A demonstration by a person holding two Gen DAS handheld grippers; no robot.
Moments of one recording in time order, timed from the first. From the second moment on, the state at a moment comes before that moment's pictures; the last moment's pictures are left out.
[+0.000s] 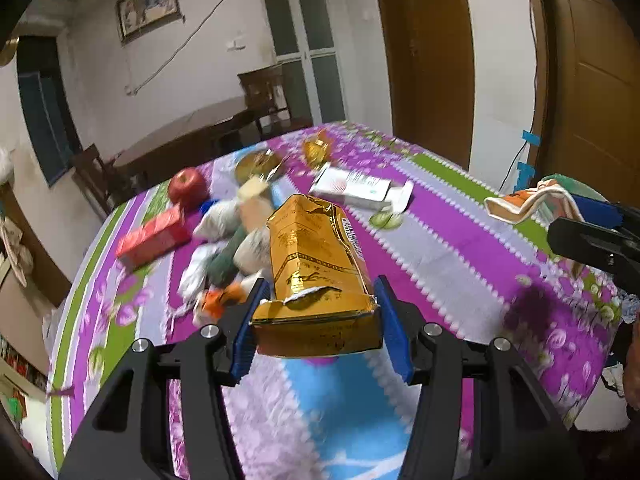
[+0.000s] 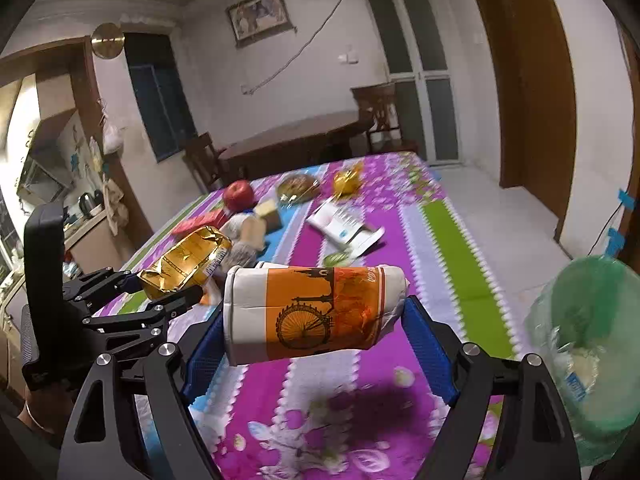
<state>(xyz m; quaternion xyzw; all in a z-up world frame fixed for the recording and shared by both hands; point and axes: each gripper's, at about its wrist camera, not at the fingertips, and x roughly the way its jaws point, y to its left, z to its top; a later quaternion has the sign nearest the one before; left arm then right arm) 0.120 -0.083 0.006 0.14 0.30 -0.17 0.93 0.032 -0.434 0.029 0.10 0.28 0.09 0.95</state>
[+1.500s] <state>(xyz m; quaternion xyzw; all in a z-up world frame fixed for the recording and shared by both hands) 0.119 -0.378 -0.001 0.24 0.26 -0.41 0.84 -0.064 -0.724 0.036 0.11 0.32 -0.25 0.91</state>
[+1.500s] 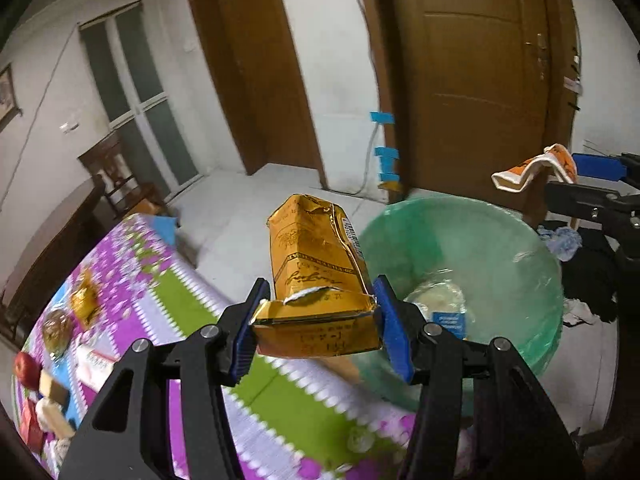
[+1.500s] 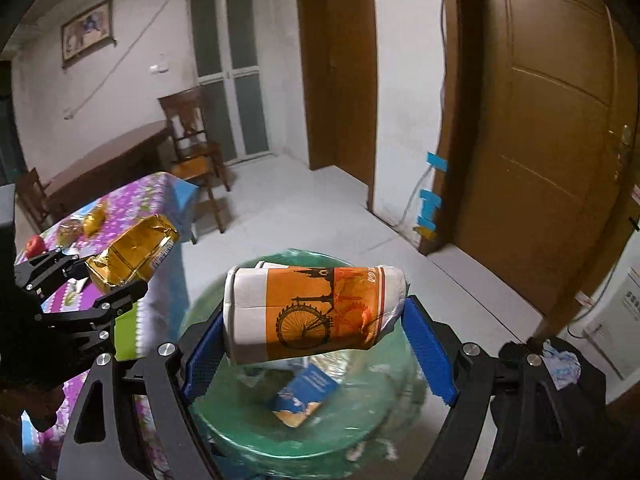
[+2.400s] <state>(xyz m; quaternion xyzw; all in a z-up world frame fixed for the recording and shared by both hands) 0.112 -0.431 -0.026 0.27 0.29 -0.50 0.77 -0.036 -0.739 0.003 0.11 0.38 -0.25 0.89</state>
